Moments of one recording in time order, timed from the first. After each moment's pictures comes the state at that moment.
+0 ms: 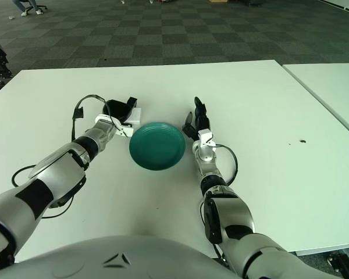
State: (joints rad) left arm -0.89 0.09 -0.76 1.38 0.89 -0.05 0.48; right arm -0.48 0.00 -0.12 1.15 -0.06 -0.61 -0.13
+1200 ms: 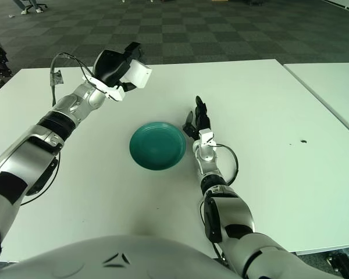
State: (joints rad) left arm -0.88 0.35 -0.51 0.75 0.71 -0.46 0.38; right arm -0.49 0.00 -0.13 1.15 -0.06 -0.62 -0.12
